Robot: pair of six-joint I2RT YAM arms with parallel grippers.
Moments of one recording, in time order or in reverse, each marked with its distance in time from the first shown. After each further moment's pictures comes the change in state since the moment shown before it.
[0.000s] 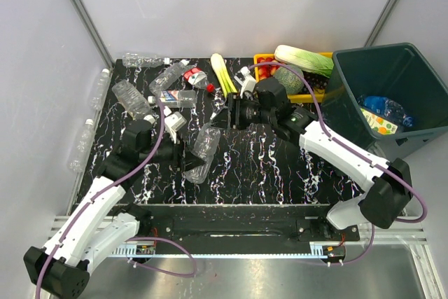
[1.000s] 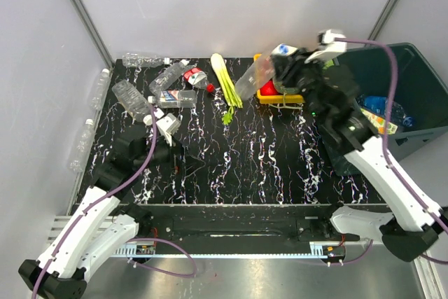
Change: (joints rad) left arm -0.029 -0.098 -0.001 -0.020 -0.121 -0.002; right arm -0.099 -0.257 0.121 0.021 0.688 -0.264
